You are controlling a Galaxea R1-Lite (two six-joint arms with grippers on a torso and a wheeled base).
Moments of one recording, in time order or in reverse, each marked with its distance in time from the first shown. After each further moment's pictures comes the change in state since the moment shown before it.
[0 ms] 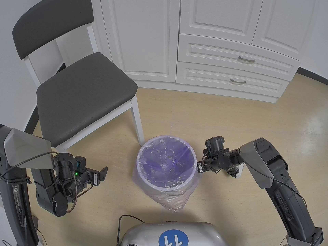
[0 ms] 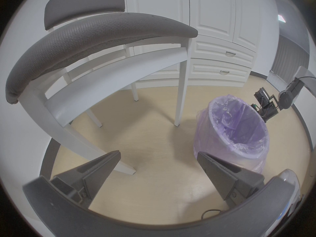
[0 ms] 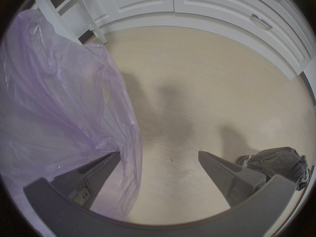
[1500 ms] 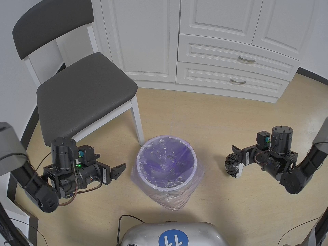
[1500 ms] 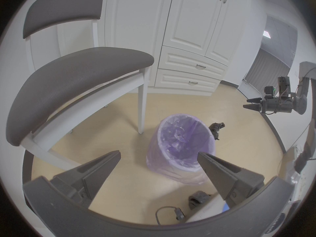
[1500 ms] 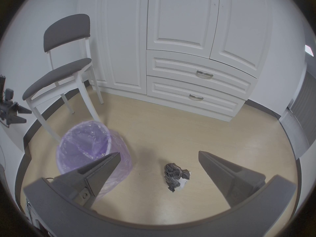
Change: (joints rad) left arm -0.169 -0.364 -0.063 0.439 -0.143 -0.103; right arm -0.003 -0.971 1.482 -1.034 -0.249 -0.067
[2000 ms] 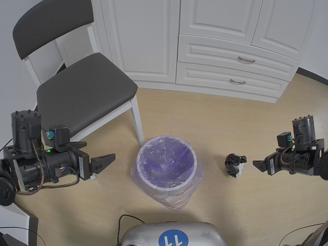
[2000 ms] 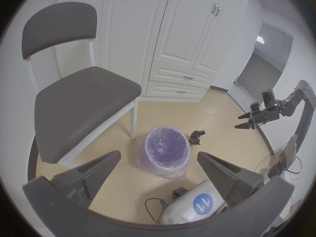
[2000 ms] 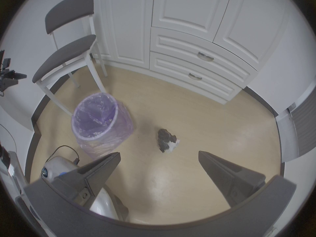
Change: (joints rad) left arm -0.071 -0.497 -0.160 0.657 -0.016 -0.040; right arm -0.029 -0.407 -0.084 0.826 0.007 -0.018
